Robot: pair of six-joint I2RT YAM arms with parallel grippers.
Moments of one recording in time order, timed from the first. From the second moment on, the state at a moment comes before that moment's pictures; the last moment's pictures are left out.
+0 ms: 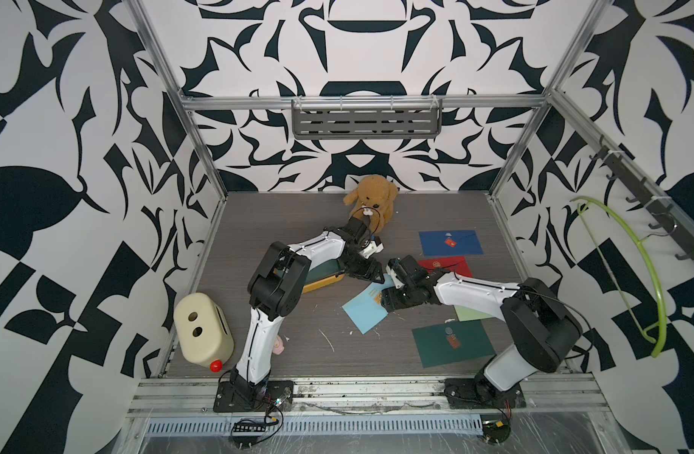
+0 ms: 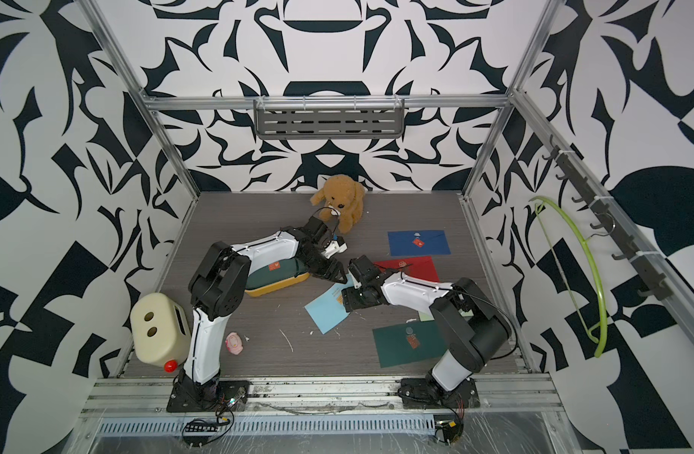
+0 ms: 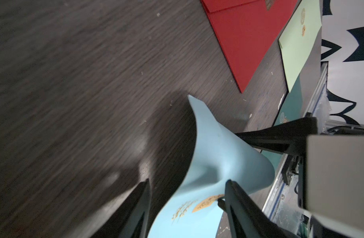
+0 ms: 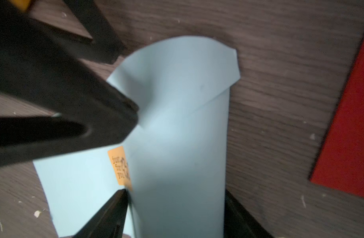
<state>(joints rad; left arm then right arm) -0.63 2.16 1.57 -0.69 0.67 -0.09 0.65 1.61 0.82 -0.40 -0.11 0.41</state>
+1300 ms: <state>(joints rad) -0.60 1.98 1.54 -0.73 0.82 -0.11 0.50 1.39 1.02 -0.85 -0.08 0.31</state>
